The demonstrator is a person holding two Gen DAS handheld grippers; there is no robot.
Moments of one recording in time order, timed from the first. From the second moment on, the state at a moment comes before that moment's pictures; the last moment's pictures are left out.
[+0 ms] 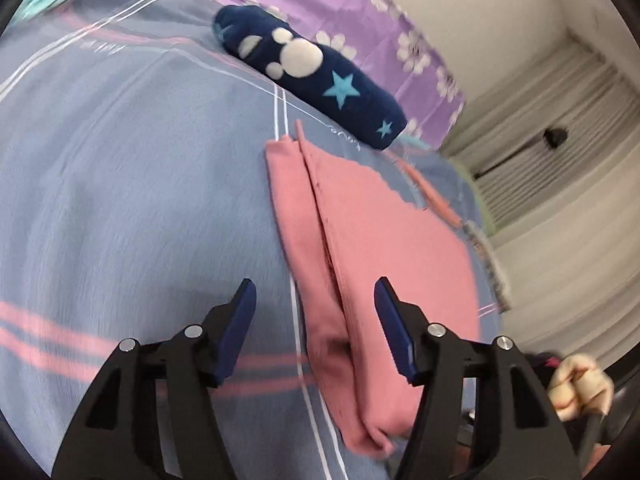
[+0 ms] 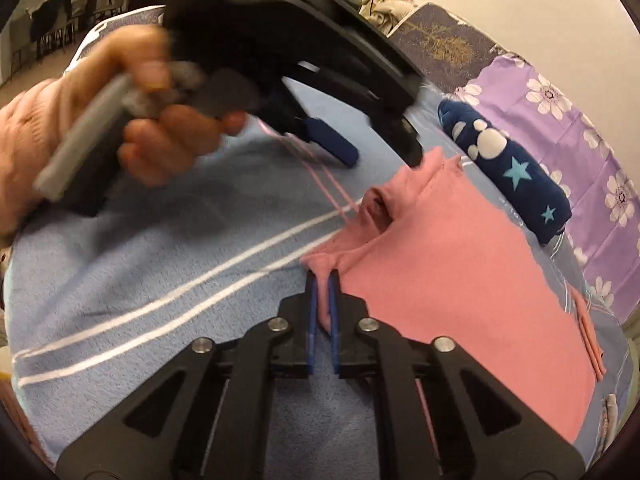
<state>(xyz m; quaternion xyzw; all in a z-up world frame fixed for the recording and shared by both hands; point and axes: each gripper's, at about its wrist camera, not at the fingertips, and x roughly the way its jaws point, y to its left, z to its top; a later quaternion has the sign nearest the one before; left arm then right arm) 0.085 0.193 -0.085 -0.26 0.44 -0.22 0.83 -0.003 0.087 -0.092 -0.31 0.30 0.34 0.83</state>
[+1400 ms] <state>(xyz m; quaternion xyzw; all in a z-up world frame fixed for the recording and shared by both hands) 0.168 0.149 -0.105 -0.24 0.42 -0.28 0.83 0.040 0.106 -0.120 -0.34 0.33 0.19 0.86</state>
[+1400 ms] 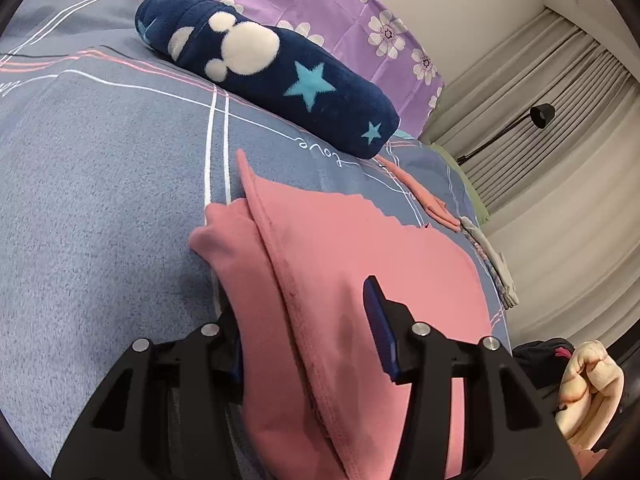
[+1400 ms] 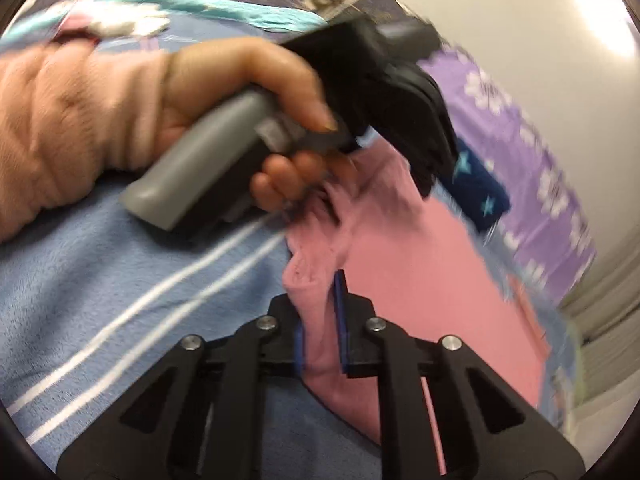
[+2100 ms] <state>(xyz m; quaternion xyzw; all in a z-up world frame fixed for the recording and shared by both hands) 0.171 0.130 -0.068 -0.21 0.42 -0.24 0.85 0.058 0.048 -0.066 -0.15 0.35 0.22 0.90</state>
